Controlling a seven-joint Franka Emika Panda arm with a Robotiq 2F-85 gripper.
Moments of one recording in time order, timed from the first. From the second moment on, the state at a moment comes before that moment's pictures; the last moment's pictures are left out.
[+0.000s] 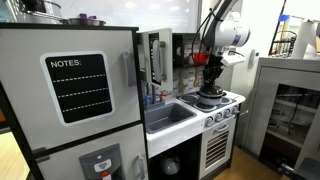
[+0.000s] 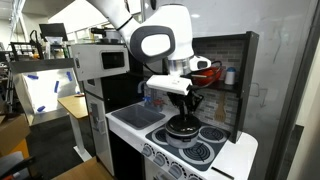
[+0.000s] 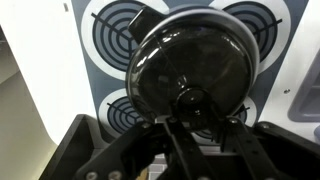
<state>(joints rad) -0.33 0.38 -0.11 -2.03 0.19 2.63 -0.57</state>
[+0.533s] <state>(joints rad) -0.30 0.33 -0.14 -2.01 -0.01 2.58 -0.37</state>
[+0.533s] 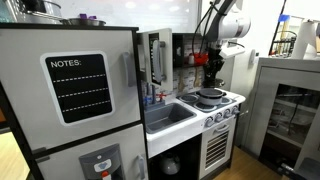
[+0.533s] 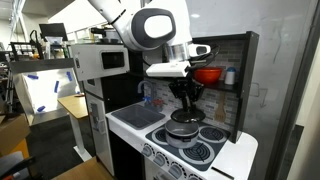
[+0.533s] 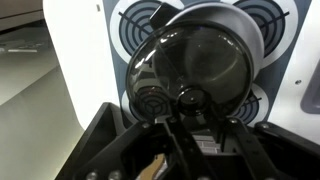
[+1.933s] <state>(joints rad) -0.25 -0.10 -0.16 -2.34 -0.10 2.33 -0.31</state>
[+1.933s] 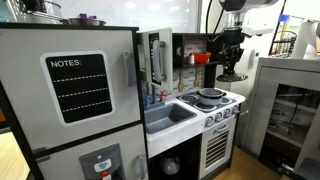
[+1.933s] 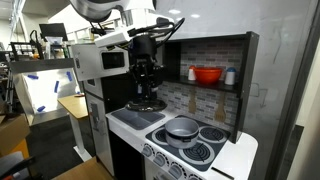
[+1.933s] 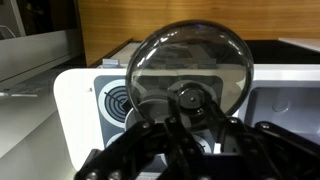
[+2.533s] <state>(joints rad) -0.22 -0.19 -0.16 -2.38 -0.12 2.32 -0.31</state>
